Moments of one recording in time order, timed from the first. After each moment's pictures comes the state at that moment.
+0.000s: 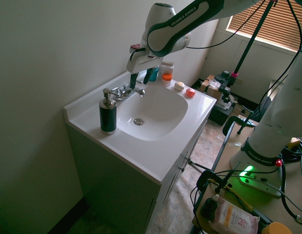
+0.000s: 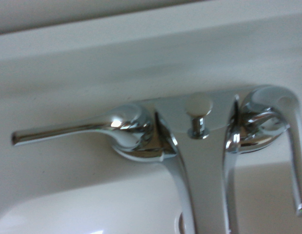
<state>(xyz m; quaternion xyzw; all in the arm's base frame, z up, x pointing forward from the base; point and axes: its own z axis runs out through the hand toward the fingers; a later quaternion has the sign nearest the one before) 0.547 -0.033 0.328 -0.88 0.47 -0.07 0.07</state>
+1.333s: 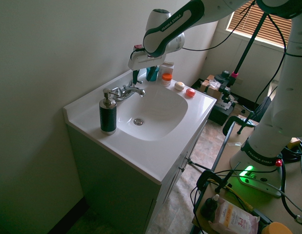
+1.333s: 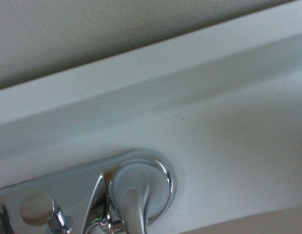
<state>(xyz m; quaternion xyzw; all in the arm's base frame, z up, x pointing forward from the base) 0.581 -0.100 0.289 -0.84 0.53 -0.07 0.04</state>
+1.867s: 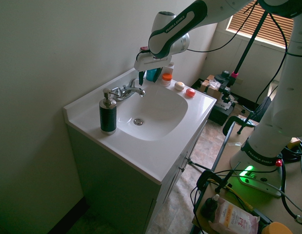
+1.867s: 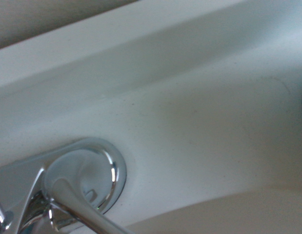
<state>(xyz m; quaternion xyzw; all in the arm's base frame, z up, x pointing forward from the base) 0.566 -0.126 0.282 -0.83 0.55 -0.07 0.03</state>
